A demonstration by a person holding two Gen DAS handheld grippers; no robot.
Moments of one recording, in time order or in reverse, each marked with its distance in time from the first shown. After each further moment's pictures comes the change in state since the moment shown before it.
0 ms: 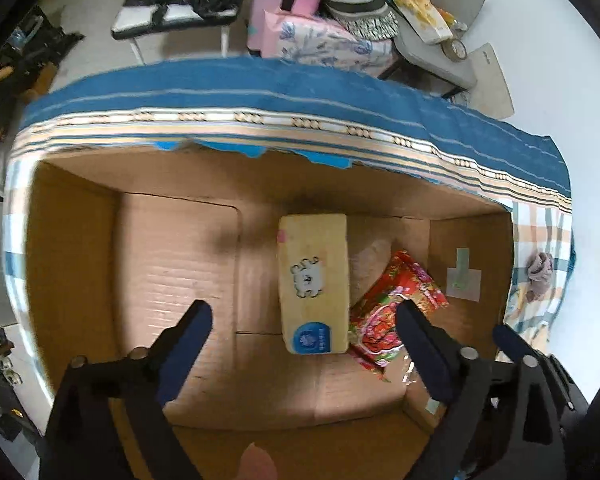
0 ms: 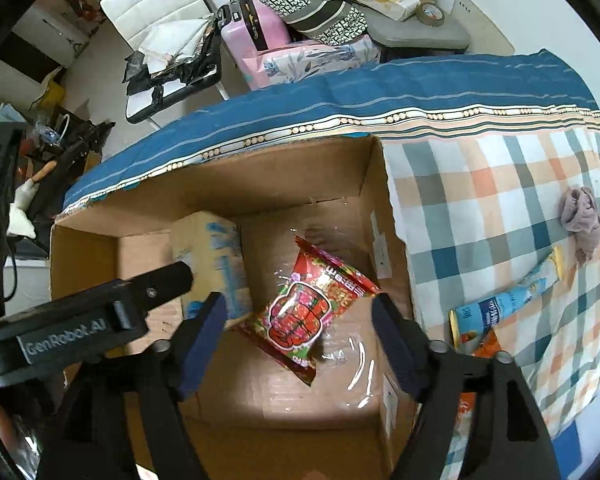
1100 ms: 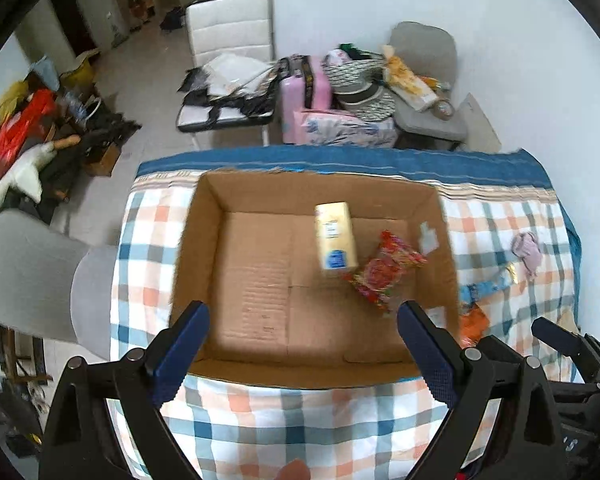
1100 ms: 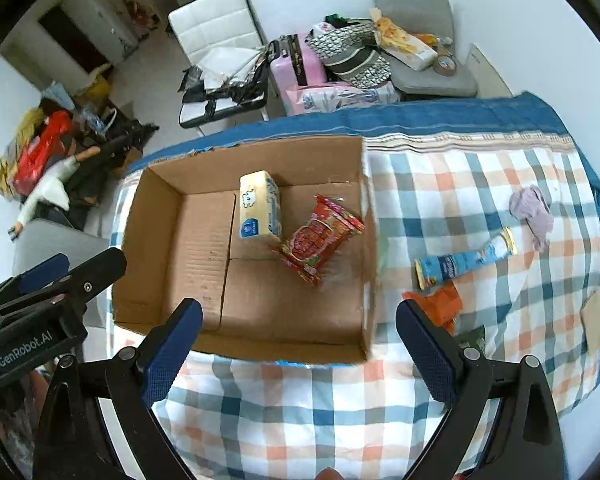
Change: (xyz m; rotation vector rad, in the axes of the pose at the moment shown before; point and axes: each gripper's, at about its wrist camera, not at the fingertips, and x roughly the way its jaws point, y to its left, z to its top) left arm -0.148 -0.036 -0.144 0.098 -0.362 0.178; right arm -0.146 -0.016 -0.120 -0.117 -0.153 0.079
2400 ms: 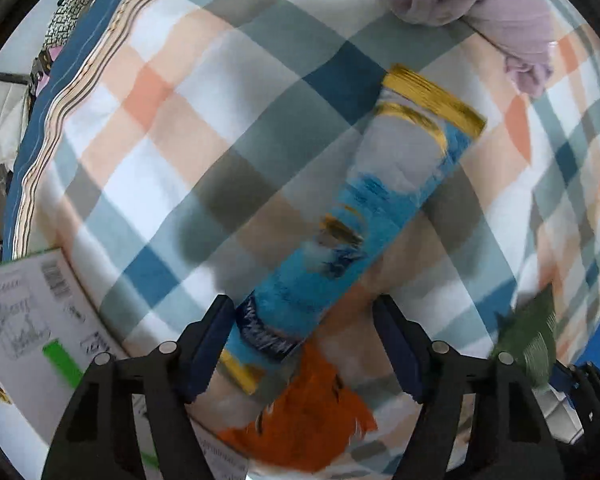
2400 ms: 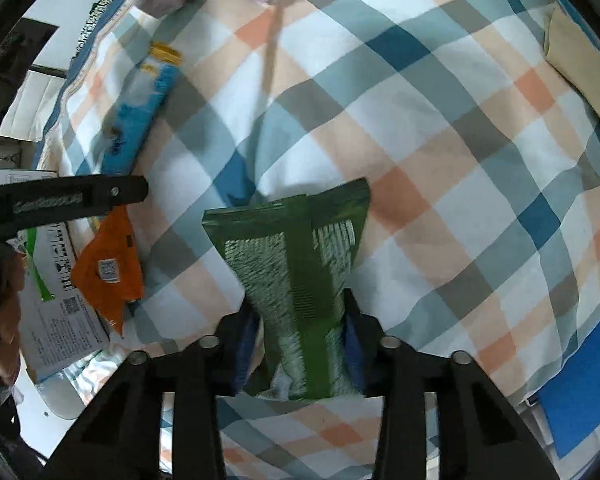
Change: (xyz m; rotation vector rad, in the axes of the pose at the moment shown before) left arm 0.300 -0.366 -0.025 0.691 0.553 0.042; right arm 0.133 -0.356 -0.118 0.619 0.293 -0.010
